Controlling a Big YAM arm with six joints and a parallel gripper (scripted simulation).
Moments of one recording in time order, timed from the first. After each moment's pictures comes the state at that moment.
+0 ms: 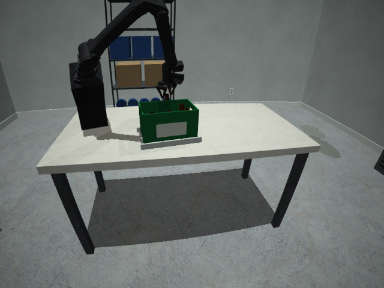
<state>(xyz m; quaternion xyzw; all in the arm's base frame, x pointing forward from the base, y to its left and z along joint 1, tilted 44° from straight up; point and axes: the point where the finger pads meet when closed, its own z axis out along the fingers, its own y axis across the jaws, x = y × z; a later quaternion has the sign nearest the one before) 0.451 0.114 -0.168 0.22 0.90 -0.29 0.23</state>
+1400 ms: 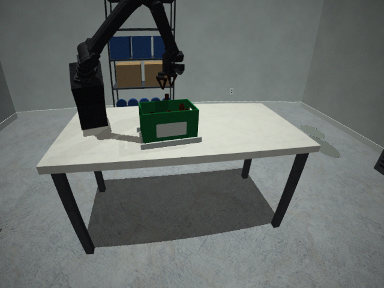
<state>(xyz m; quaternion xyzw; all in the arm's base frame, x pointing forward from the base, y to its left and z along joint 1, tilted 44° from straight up) 0.435 0.148 -0.125 0.21 0.90 -0.30 0.23</state>
